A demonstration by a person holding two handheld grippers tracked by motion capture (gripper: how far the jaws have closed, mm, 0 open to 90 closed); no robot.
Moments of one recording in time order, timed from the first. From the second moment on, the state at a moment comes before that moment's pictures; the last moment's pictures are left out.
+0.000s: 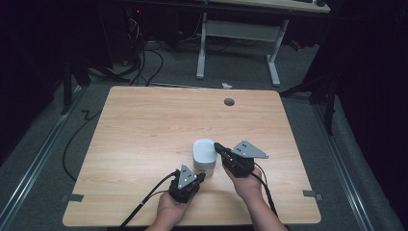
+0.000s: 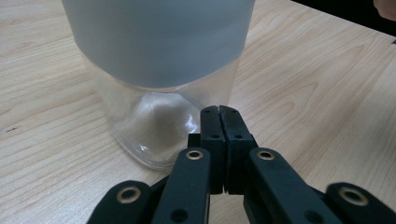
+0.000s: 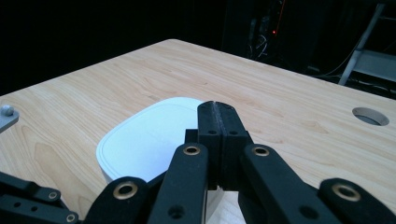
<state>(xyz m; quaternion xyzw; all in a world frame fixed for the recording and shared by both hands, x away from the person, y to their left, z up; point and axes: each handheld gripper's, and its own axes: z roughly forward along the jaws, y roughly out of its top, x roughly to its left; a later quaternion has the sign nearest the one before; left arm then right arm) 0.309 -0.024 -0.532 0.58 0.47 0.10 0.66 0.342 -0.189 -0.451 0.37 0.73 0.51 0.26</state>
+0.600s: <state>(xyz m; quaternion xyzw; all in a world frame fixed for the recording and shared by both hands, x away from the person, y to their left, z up) 0.299 -0.014 -0.524 0.58 0.47 0.07 0.66 0.329 -0.226 -0.468 0.40 0.71 0.51 0.26</state>
